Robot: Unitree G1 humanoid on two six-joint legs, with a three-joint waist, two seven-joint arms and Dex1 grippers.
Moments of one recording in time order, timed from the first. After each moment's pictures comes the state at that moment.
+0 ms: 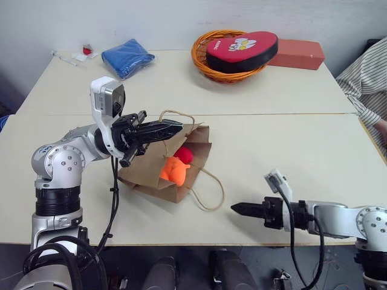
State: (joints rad) left arm -0.69 0.57 0.19 -0.05 -0.98 0.93 -1.13; right arm -0.14 -0.71 -0.10 -0.27 1.85 1.30 -0.22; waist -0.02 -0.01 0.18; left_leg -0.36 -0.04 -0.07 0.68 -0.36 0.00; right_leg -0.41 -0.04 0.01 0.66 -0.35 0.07
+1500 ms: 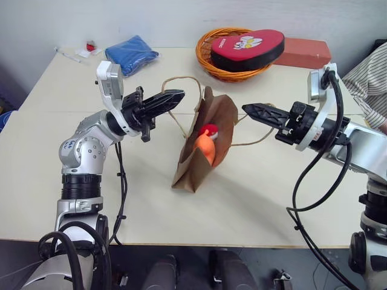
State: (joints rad) left arm -0.81 0.43 0.18 0.20 -0.75 0.51 -1.09; right arm -0.65 -0.72 -0.25 -0.20 1.95 1.07 -0.23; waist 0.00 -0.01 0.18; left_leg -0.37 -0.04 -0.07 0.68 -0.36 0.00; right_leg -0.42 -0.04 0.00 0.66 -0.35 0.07
